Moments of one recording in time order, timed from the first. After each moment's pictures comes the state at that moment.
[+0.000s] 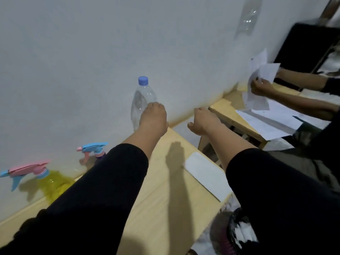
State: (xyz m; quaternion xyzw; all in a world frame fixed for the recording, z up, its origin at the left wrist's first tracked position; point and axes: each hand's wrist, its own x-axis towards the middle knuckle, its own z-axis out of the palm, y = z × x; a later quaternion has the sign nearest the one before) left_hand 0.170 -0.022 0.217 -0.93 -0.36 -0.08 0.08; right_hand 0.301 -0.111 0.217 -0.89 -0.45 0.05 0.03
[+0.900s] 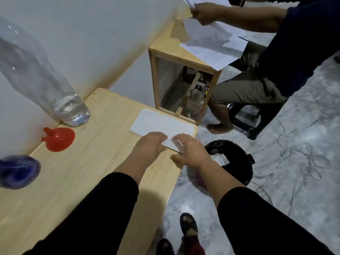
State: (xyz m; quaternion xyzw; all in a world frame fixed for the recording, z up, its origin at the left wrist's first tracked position) left_hand 0.234 -0.126 -0.015 -0.97 -0.10 0.07 -0.20; right_hand 0.296 -0.285 -0.005 -0.89 -0.32 0.22 0.22
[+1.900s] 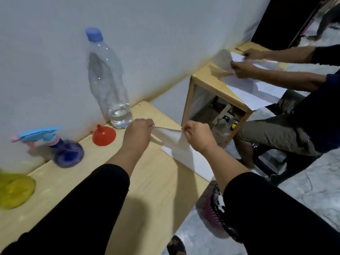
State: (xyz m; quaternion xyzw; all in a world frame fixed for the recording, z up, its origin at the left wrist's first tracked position) left_hand 0.195 -0.028 0.061 -0.92 -0.31 -0.17 -0.17; right_hand 0.324 -0.181 0.088 -0.87 -0.40 0.11 0.26
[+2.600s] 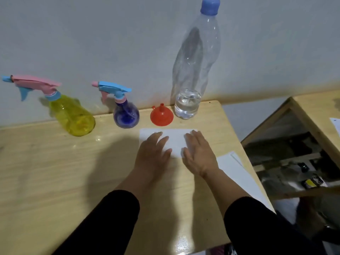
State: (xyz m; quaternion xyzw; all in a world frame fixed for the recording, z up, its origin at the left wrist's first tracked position) left_hand 0.103 -0.047 -0.036 -0.82 -0.54 -0.14 -0.14; right_hand 0.277 -0.079 -0.021 -0.70 -0.68 0.18 0.12
